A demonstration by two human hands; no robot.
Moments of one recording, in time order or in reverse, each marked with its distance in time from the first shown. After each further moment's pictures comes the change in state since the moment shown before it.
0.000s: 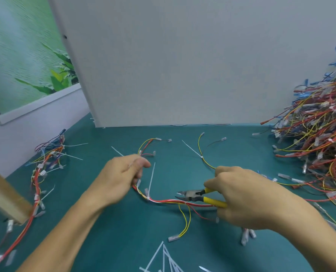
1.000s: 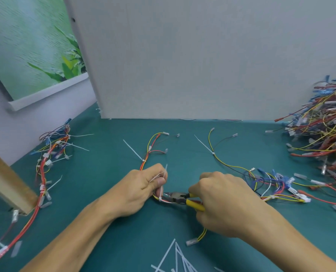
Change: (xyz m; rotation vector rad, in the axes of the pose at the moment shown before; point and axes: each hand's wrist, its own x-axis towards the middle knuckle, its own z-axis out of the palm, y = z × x) left_hand -0.012 -0.025 0.013 0.232 -0.346 0.165; right_hand 0.035 -0.043 0.028 -0.050 0.081 0.000
